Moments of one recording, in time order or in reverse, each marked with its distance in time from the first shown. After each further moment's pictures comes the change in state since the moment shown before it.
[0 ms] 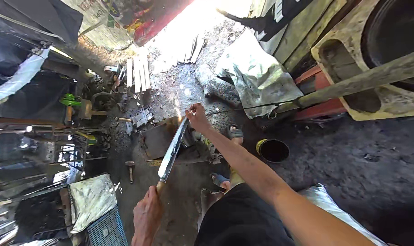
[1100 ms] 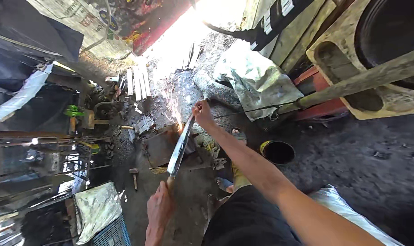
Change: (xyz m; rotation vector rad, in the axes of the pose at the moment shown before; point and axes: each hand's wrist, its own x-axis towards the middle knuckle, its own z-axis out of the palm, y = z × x) left_hand 0.041 0.020 0.013 -0.055 -0.066 0.003; right_hand 0.031 -0.002 -0.025 0.079 0.080 0.054
